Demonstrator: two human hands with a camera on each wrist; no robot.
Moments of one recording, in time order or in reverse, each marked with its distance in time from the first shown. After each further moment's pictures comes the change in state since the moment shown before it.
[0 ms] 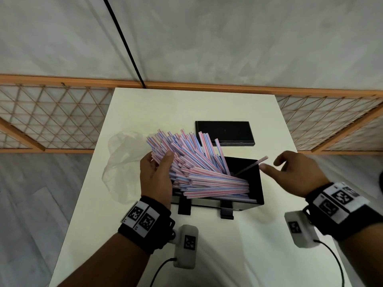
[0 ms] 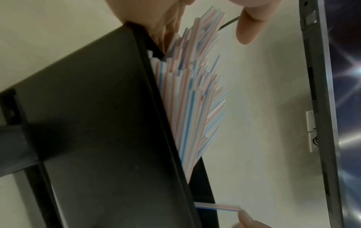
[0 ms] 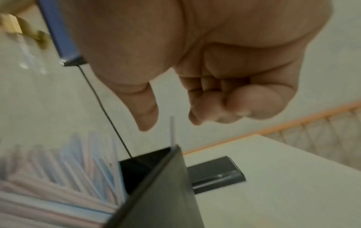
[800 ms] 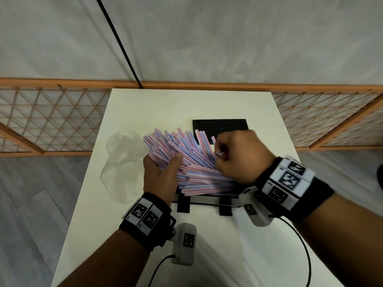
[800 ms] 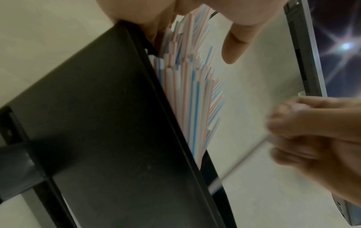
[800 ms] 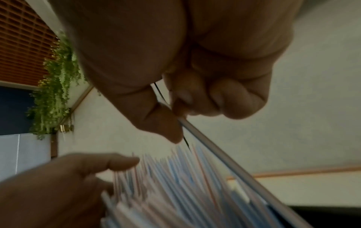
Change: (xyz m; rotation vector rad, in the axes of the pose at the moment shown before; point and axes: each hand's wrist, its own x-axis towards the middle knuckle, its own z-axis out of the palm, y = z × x) left_hand 0.001 -0.009 0.001 0.191 -0.084 0.027; right_hand -0.023 -0.113 -0.006 0.083 0.042 -0.617
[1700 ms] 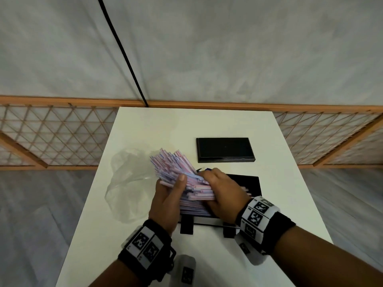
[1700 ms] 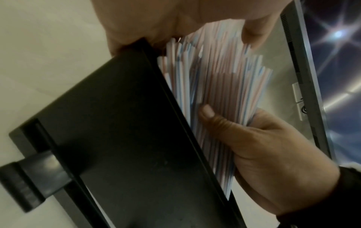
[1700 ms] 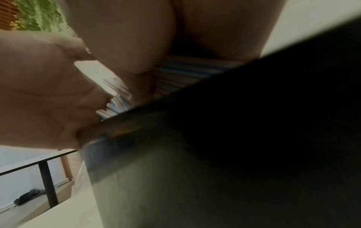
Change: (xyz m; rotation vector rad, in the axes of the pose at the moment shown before) left_hand -0.005 -0.007 -0.005 -0.030 -0.143 -0.009; right_hand 0.001 0.025 0.088 0.131 -0.171 -0.024
